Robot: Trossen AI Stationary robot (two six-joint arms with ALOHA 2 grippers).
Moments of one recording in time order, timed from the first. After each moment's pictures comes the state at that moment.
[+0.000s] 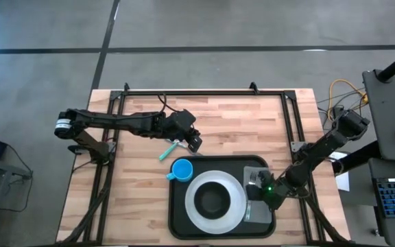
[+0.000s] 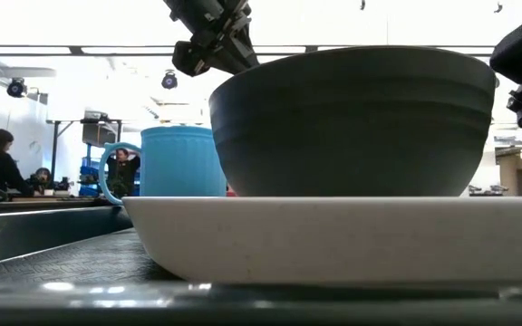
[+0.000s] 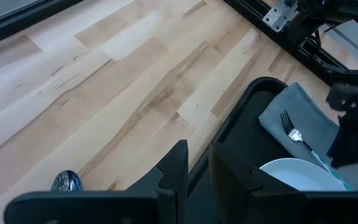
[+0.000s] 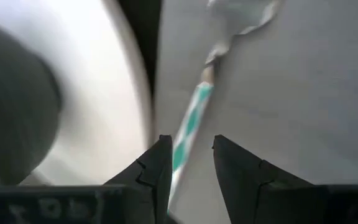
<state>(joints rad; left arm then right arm) 0.03 1.51 1.30 -0.50 -0.24 -0.63 0.75 1.40 0.58 -0.23 0.20 2.23</state>
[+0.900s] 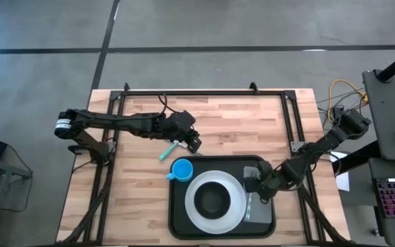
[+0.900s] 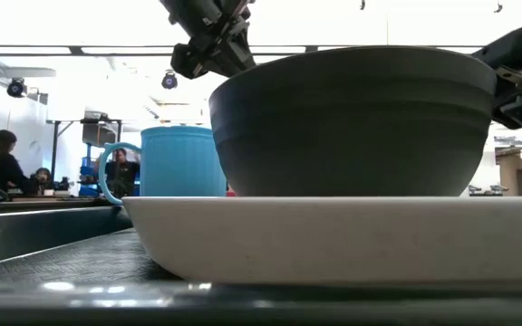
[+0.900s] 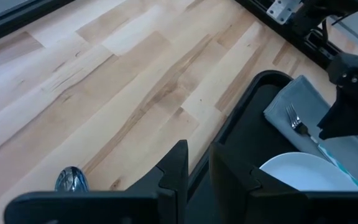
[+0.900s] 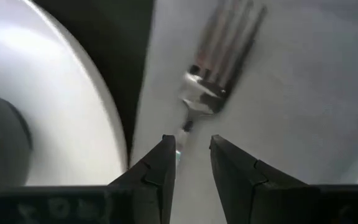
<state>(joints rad) 0.03 1.51 1.28 -0.50 -0.24 -0.62 0.62 1.38 0.67 -0.53 0.15 2.06</state>
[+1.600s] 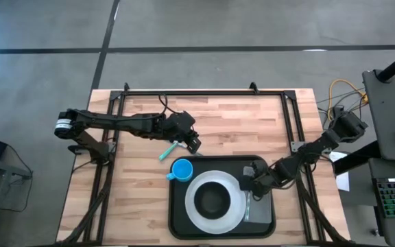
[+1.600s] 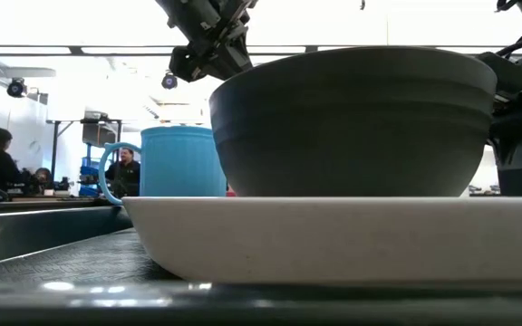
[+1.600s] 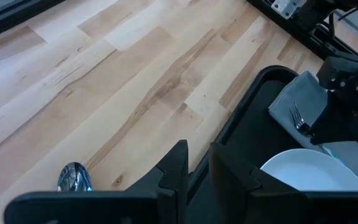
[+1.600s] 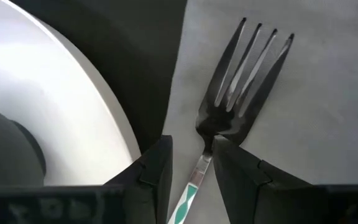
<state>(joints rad) 0.03 1.51 1.27 -0.50 -0.24 -0.62 0.55 1.45 0.65 -0.40 0.16 2.01</state>
